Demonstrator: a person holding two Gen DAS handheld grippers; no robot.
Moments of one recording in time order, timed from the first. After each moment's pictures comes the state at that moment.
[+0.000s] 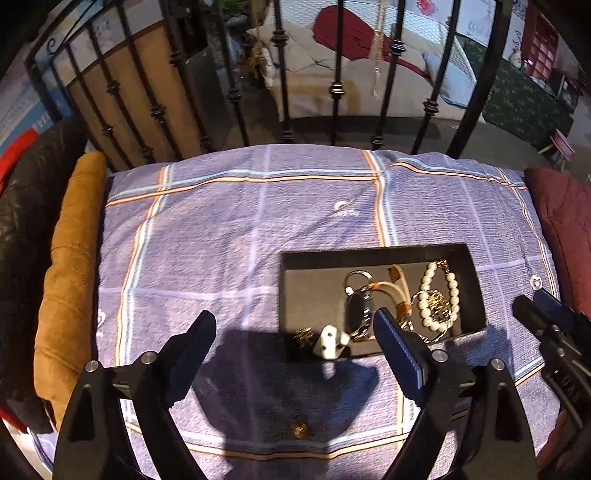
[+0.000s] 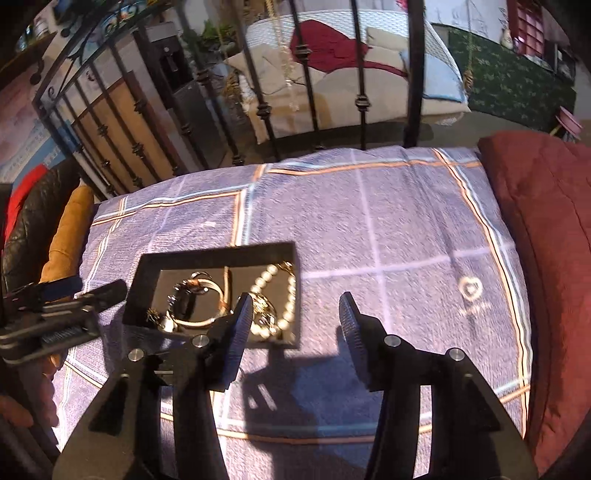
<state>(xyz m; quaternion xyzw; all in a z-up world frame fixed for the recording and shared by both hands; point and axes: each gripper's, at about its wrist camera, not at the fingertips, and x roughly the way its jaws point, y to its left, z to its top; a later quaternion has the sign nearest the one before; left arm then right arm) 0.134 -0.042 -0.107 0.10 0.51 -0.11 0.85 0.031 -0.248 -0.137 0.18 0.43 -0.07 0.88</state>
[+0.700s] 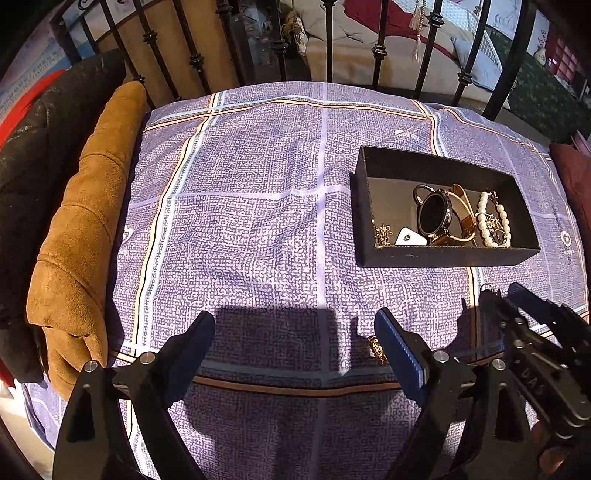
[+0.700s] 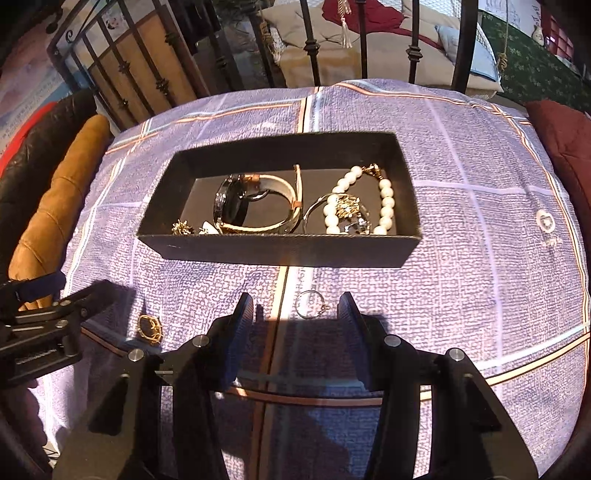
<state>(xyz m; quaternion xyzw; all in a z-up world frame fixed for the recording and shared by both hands) 0.094 0.024 -0.151 0.10 0.54 -0.07 0.83 0.035 -0.156 -0.196 0.14 0.49 -0.03 0.86</state>
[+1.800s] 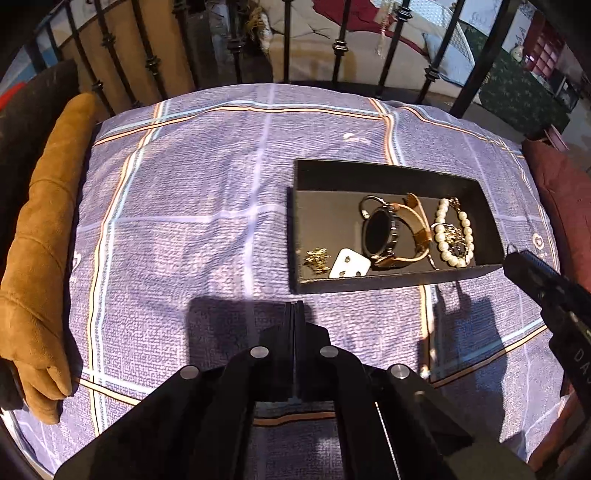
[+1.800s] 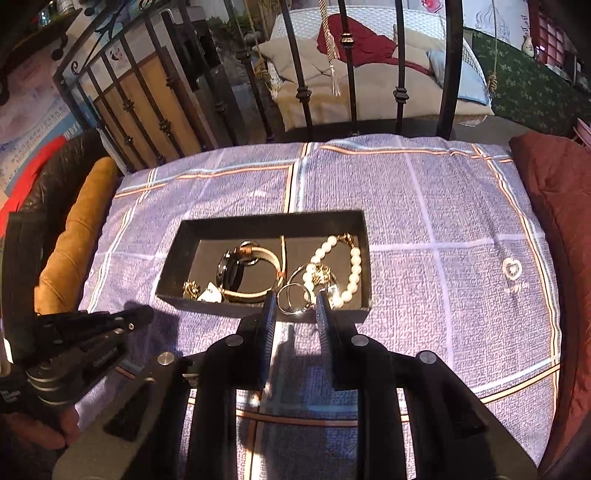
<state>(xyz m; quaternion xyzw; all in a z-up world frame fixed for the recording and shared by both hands) 0.112 -0.017 -0.150 0.08 0.56 -0.14 0.82 0.034 -0.193 -0.139 0.16 0.44 -0.03 0.89</state>
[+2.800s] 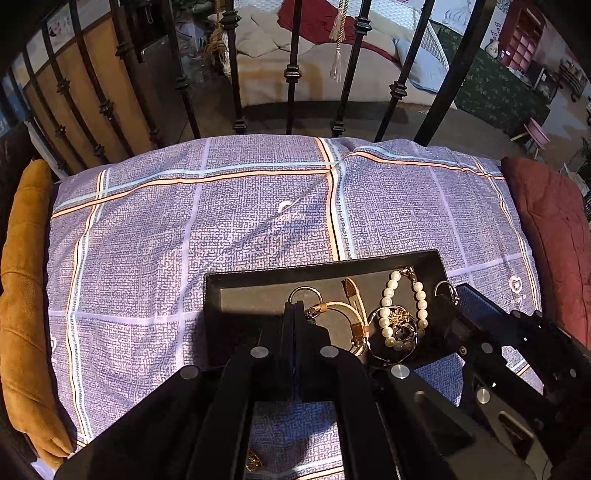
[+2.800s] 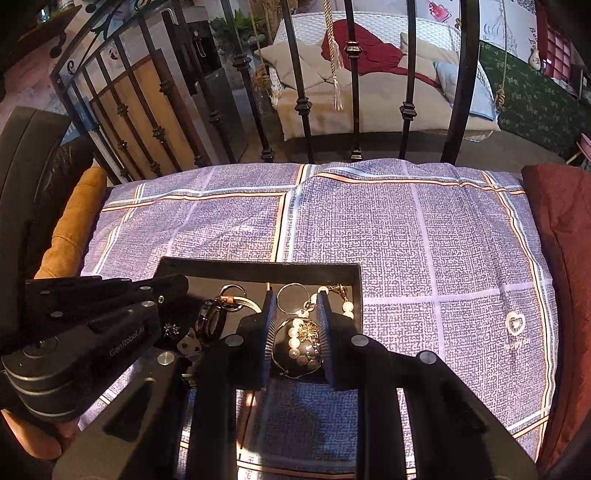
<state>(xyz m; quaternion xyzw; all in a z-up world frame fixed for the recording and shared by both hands) 0.164 -0.087 -0.131 0.09 0.53 -0.18 0.82 0.082 -0.208 -0.143 0.14 0.43 -0.03 0.89</state>
